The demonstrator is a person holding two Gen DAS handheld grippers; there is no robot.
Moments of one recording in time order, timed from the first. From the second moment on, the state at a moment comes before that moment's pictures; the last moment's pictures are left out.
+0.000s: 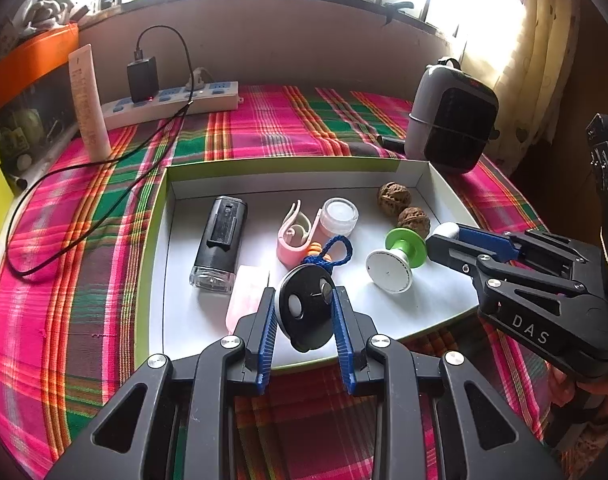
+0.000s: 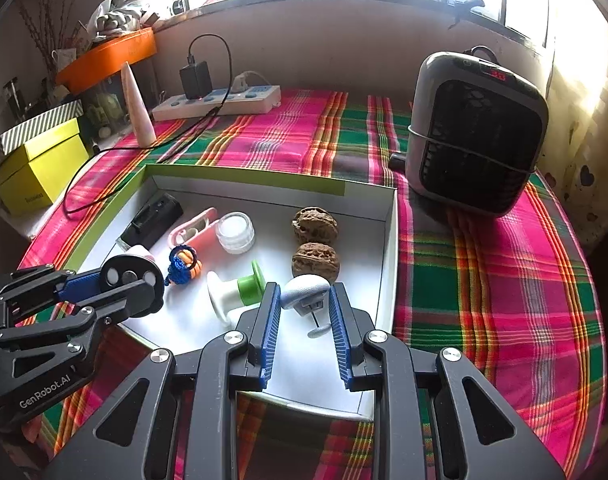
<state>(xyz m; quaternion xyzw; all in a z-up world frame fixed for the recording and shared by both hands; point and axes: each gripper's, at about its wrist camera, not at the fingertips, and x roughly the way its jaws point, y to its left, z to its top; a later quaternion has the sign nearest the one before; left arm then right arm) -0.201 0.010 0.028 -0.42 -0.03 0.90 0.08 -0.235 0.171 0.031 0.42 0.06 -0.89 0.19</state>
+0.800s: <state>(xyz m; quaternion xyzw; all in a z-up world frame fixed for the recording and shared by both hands) -0.210 0.013 0.022 -0.43 -0.03 0.90 0.08 -0.243 0.163 0.020 0.43 0.08 -0.88 0.19</state>
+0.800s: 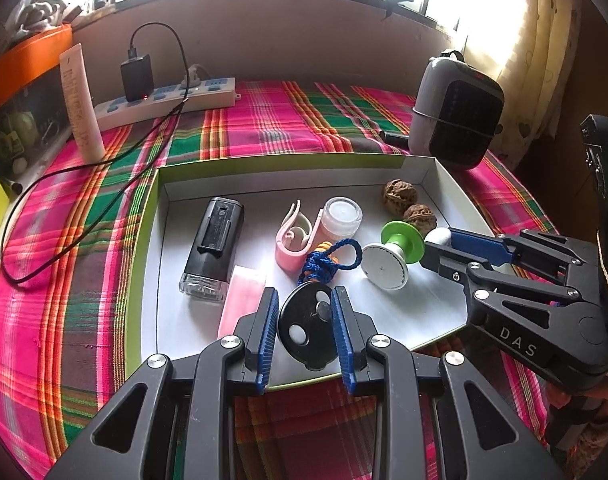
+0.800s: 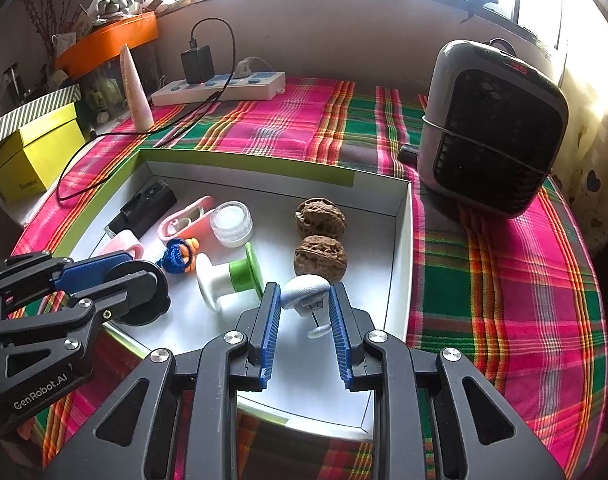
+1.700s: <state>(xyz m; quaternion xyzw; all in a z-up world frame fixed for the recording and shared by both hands) -0.209 0.012 0.021 -0.43 -0.02 0.90 0.08 -0.239 0.163 0.017 0.43 0.08 -0.88 0.18</state>
